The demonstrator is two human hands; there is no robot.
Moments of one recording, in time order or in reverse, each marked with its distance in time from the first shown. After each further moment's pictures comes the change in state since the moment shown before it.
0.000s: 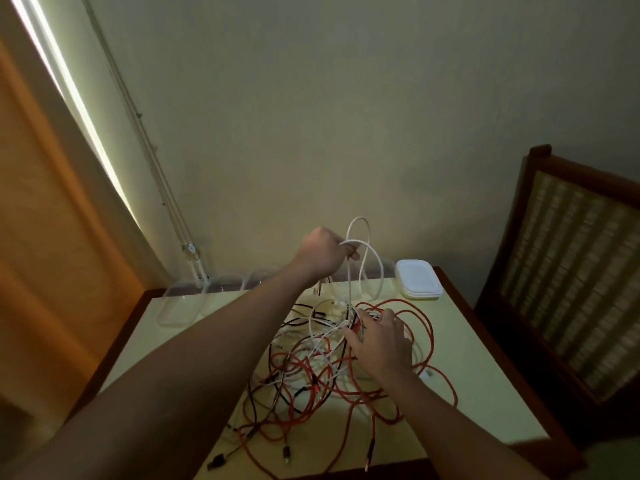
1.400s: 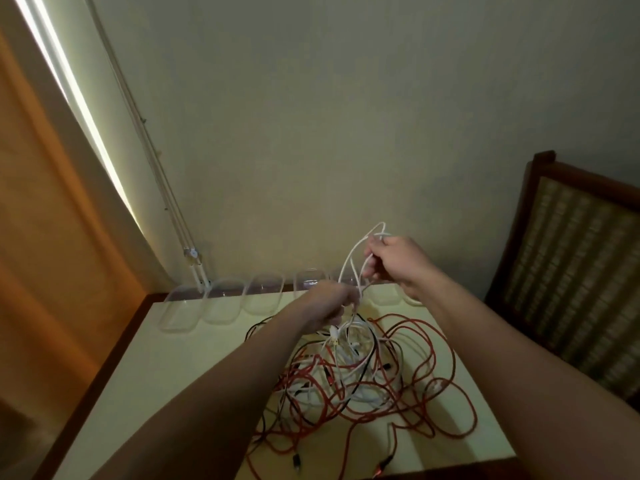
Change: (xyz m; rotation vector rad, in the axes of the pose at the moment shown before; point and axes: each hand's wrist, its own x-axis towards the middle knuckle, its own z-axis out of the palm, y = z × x) left_hand -0.024 -0.044 0.043 -0.587 -0.283 -0.361; right_hand 0.059 -0.040 -0.144 1.031 -0.151 0.017
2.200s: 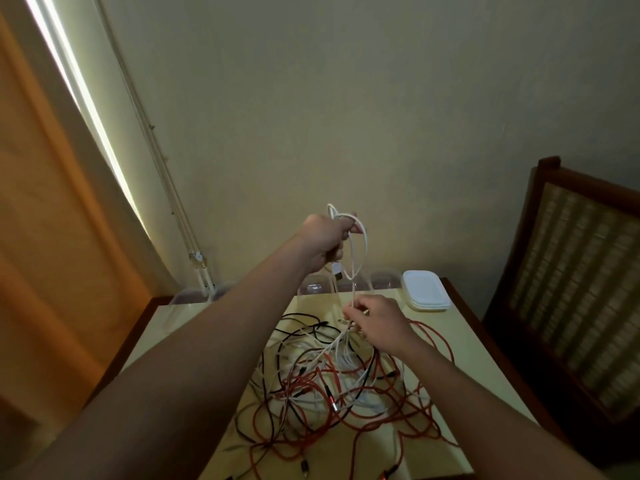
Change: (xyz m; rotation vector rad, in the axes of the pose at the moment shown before) left_hand -0.003 0.103 -0.020 -0.130 0.236 0.197; right_hand -0.019 0.083 0.032 -0.494 -0.077 -0.217
